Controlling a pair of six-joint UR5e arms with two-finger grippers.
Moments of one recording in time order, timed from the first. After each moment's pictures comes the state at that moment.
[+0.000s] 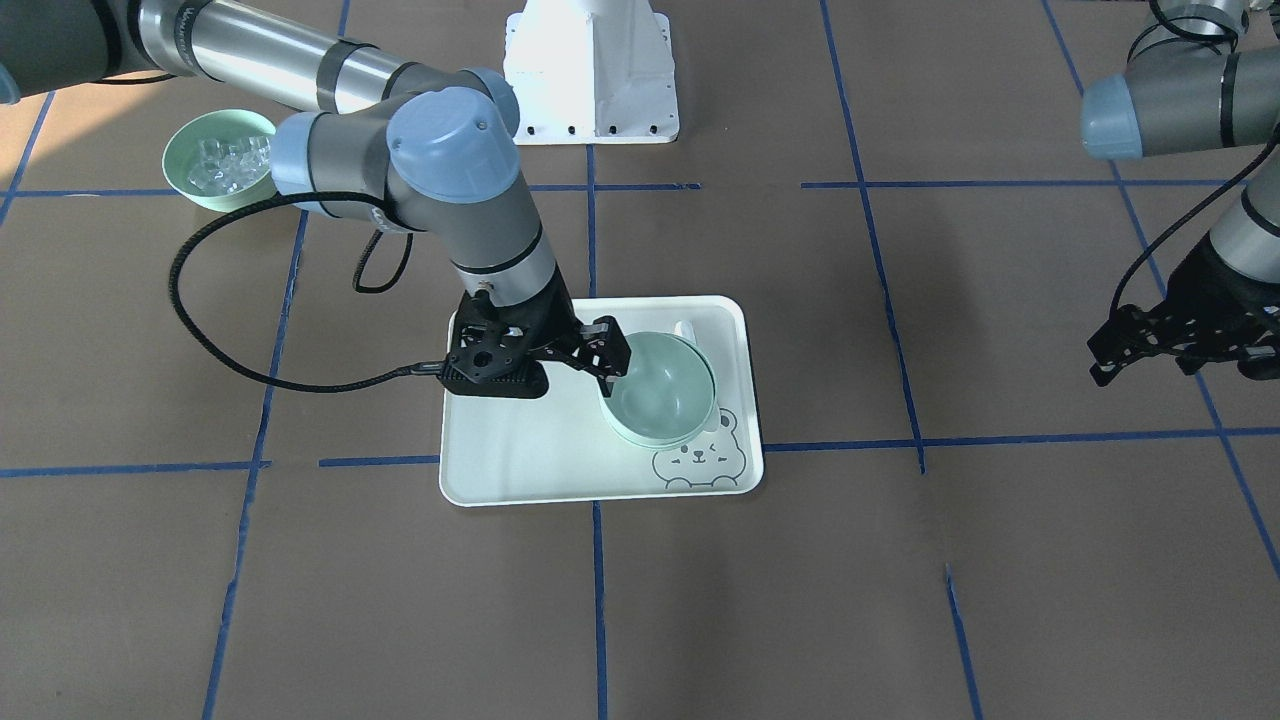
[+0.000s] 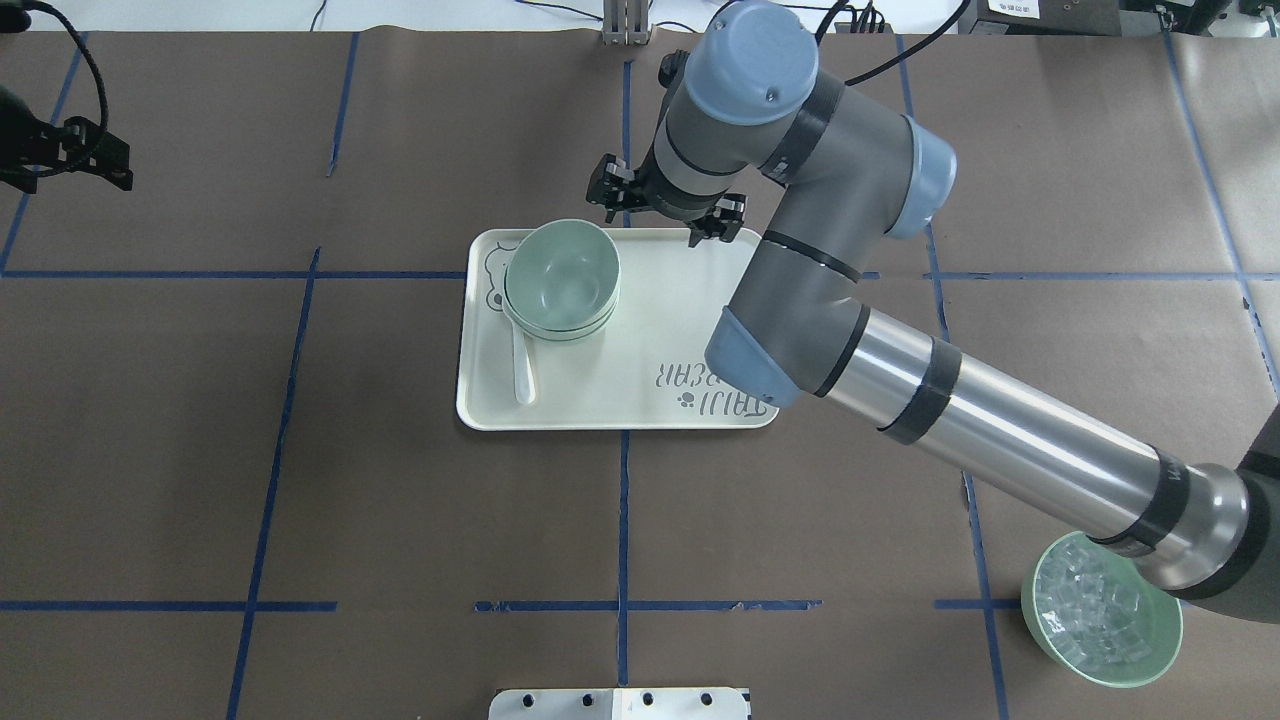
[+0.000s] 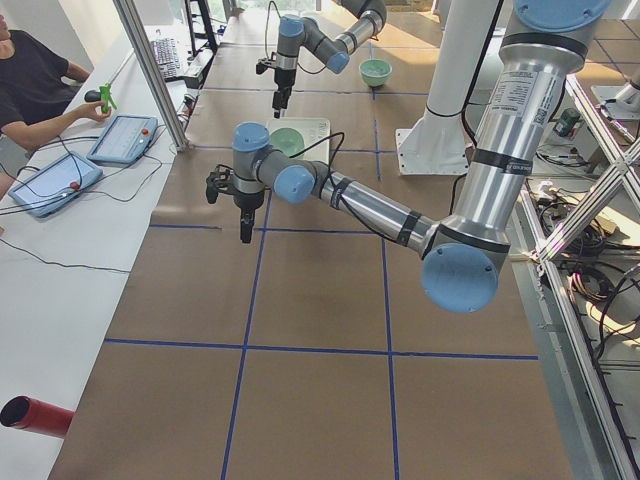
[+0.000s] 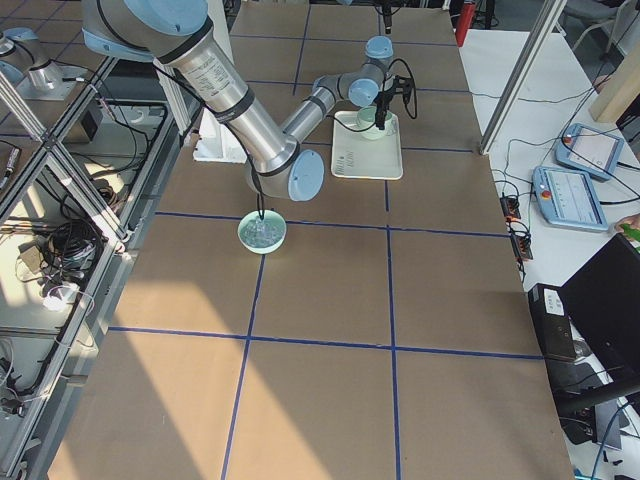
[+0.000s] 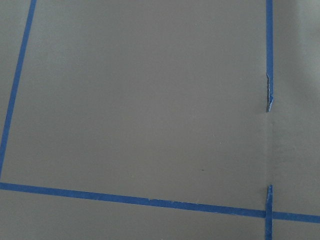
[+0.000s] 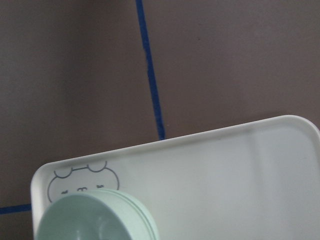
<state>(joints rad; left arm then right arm) -1.19 -1.81 -1.74 -1.70 -2.15 -0.67 0.72 -0.75 1.50 -1.42 1.96 1.30</state>
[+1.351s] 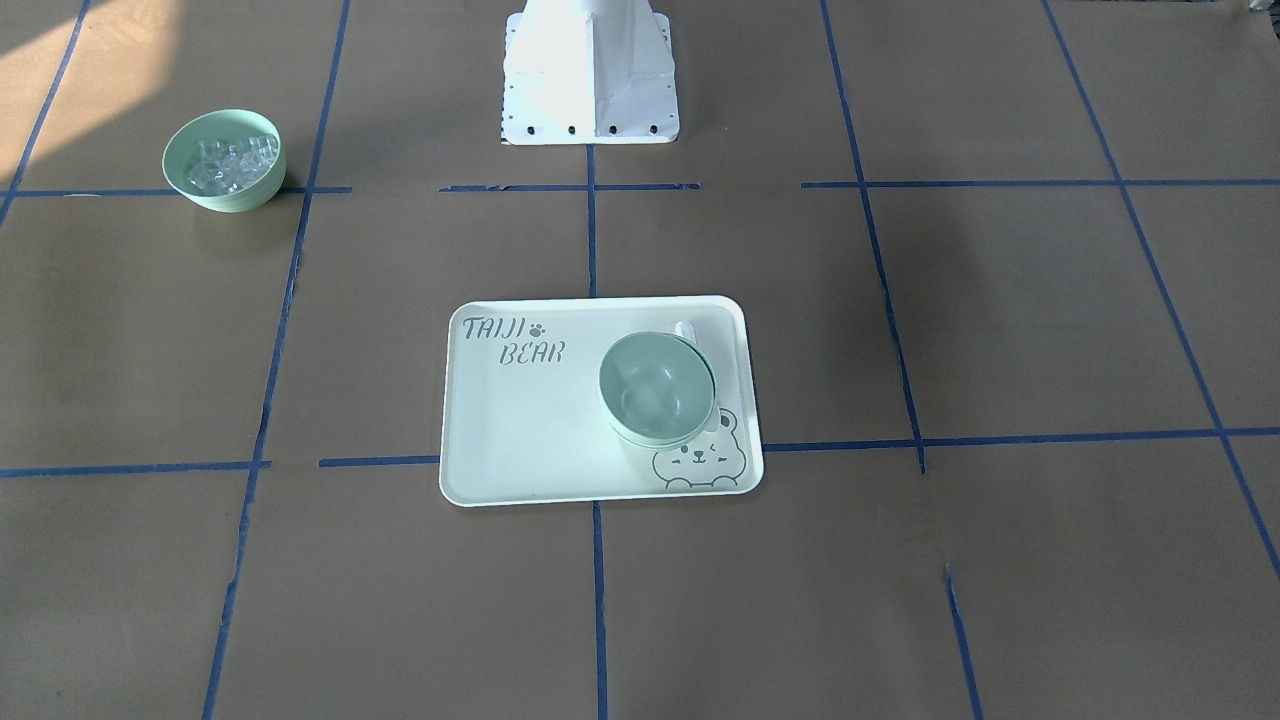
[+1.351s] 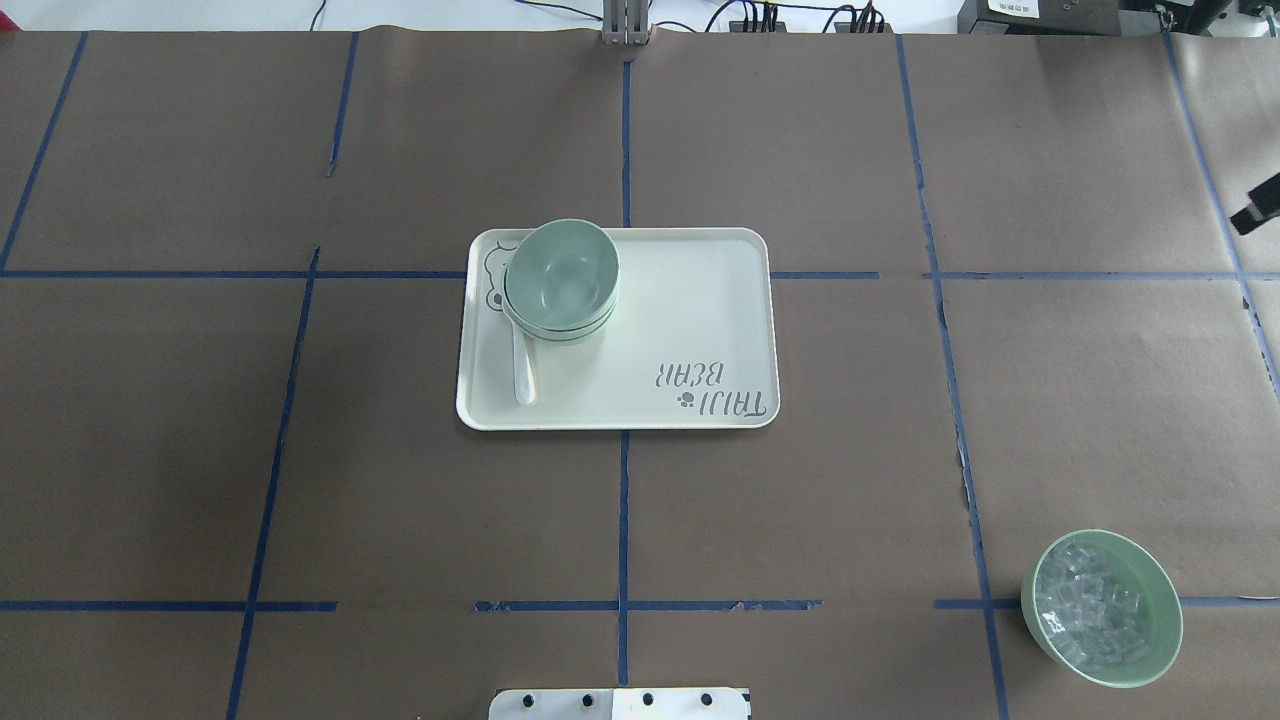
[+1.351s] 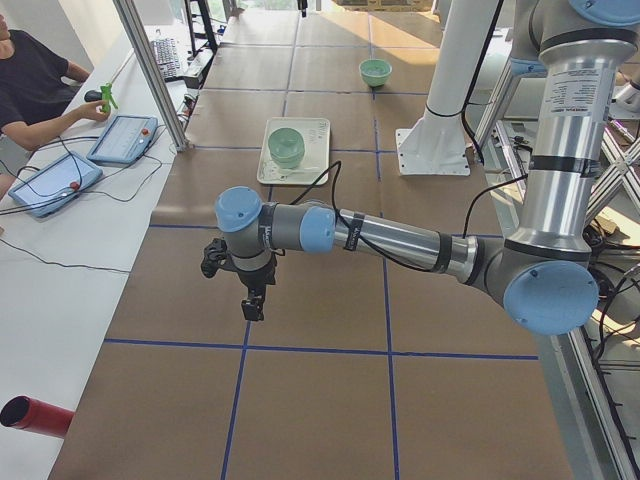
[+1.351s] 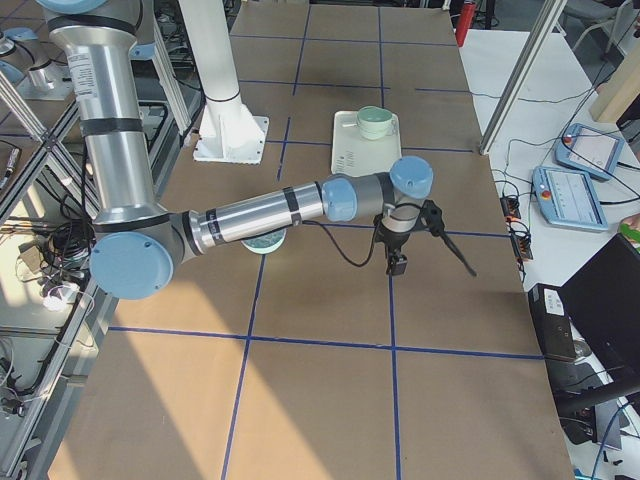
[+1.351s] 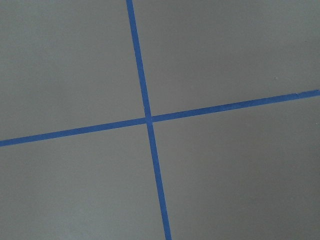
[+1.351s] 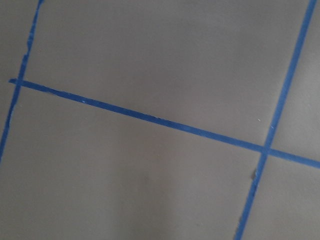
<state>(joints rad) -1.50 -1.65 -1.70 -1.41 -2.31 0.07 1.48 -1.49 1.67 -1.68 2.42 -0.12</state>
